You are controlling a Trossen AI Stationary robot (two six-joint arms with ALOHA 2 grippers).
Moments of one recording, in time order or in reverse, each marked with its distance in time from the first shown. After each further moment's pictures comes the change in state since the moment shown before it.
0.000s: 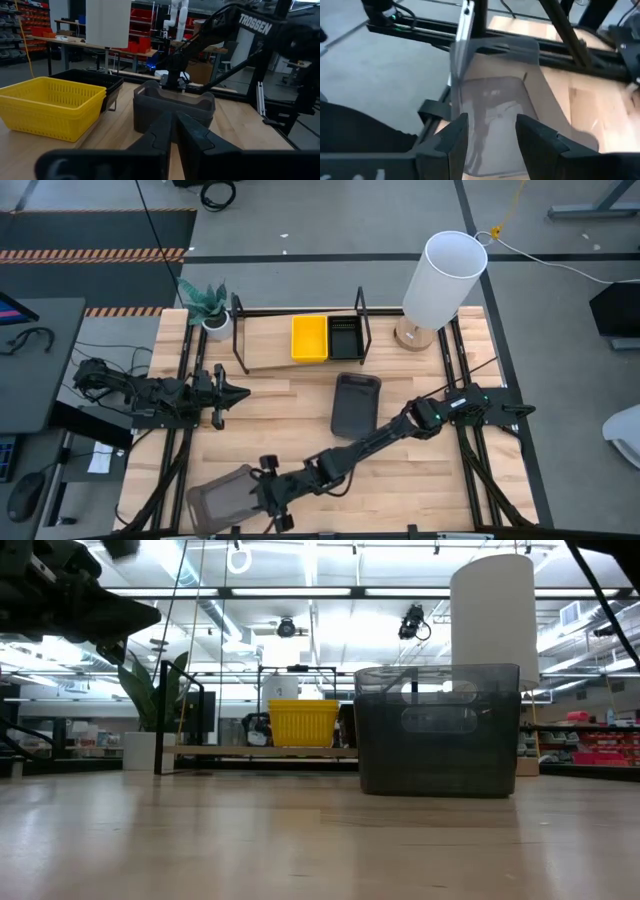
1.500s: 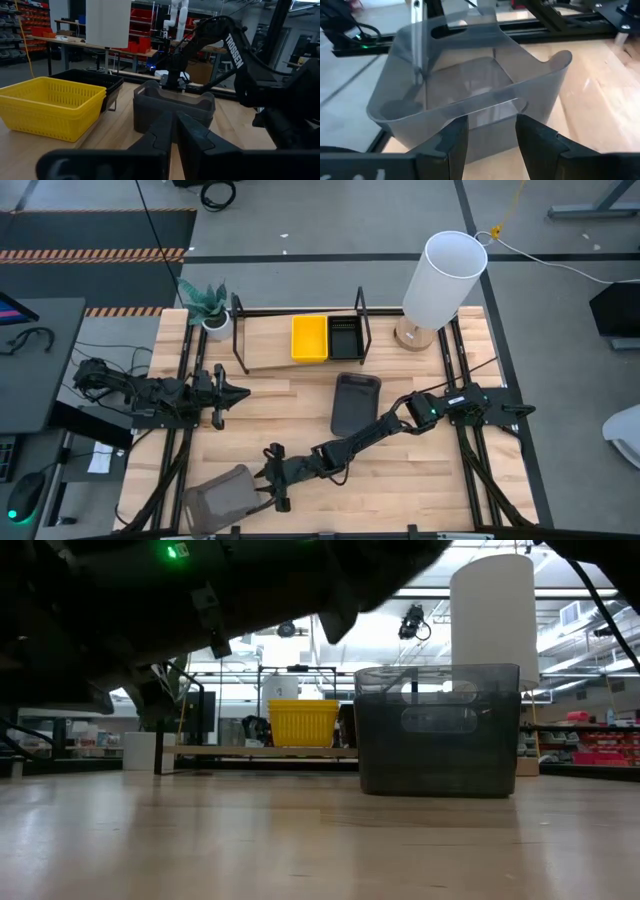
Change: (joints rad) left arm 0.000 0.000 0.000 0.000 0.000 0.000; right arm -0.061 0.003 -0.410 0.559 -0.007 0.165
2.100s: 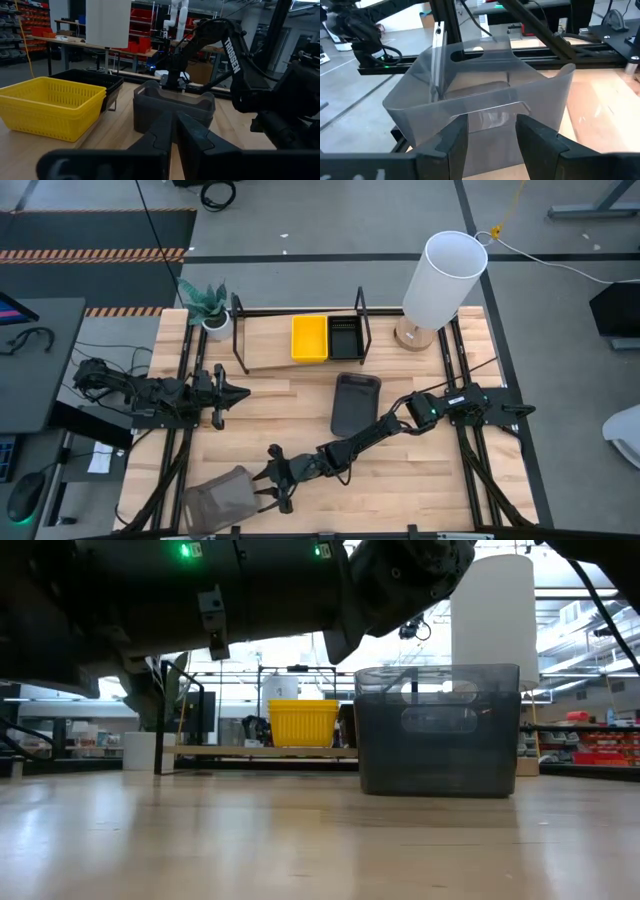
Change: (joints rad) left arm 0.000 0.000 0.000 0.000 0.000 0.000; right arm 0.002 0.000 -0.077 0.230 -0.035 -0.052
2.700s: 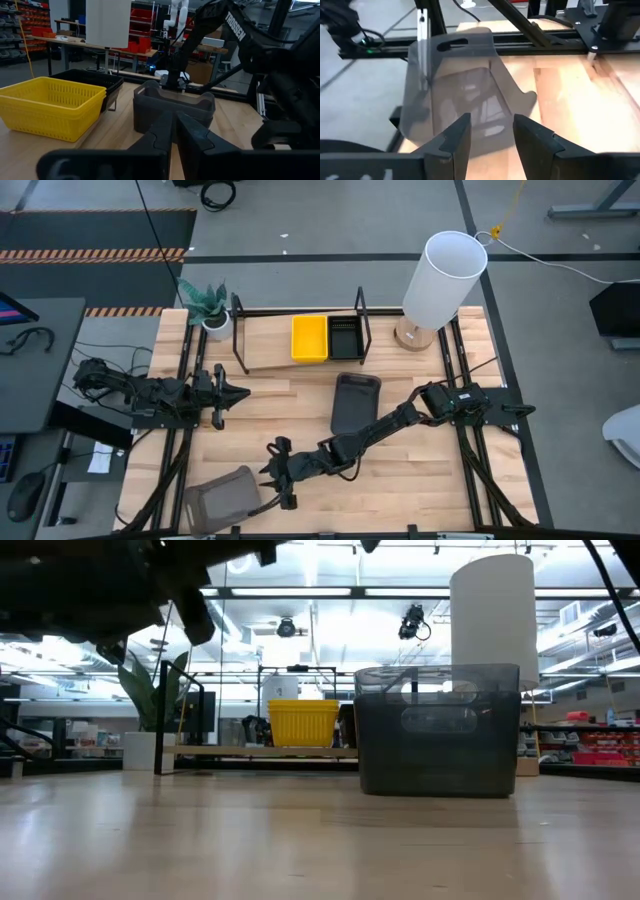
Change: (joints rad) left arm 0.000 0.000 0.000 0.000 0.000 0.000; right arm 0.013 -0.181 0.008 -0.400 0.084 0.035
